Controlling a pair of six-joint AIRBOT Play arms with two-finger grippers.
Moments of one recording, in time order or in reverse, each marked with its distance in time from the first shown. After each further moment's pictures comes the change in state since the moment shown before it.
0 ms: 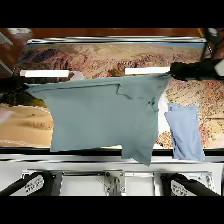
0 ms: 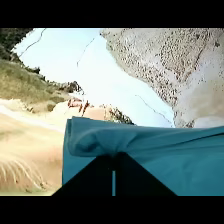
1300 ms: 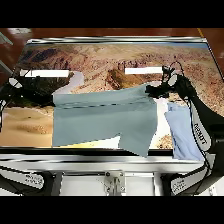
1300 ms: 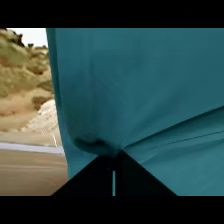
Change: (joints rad) left arm -0.048 -0.504 -0.010 0.026 0.037 0.069; right arm 0.045 -0.468 -0.011 0.042 -0.086 0.040
